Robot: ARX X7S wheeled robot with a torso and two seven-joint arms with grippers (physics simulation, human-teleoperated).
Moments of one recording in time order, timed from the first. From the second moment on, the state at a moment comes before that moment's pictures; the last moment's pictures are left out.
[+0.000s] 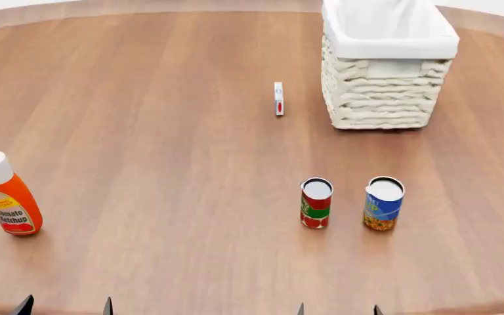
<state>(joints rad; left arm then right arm) 0.00 0.00 0.00 0.00 0.00 0.00 0.00 0.00 0.00 0.00 0.00 0.00 0.00 0.00</state>
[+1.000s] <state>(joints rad) 0.04 -0.10 0.08 0.38 -0.09 -0.14 -0.12 -0.05 0.10 -0.09 -0.45 0.05 0.30 0.15</state>
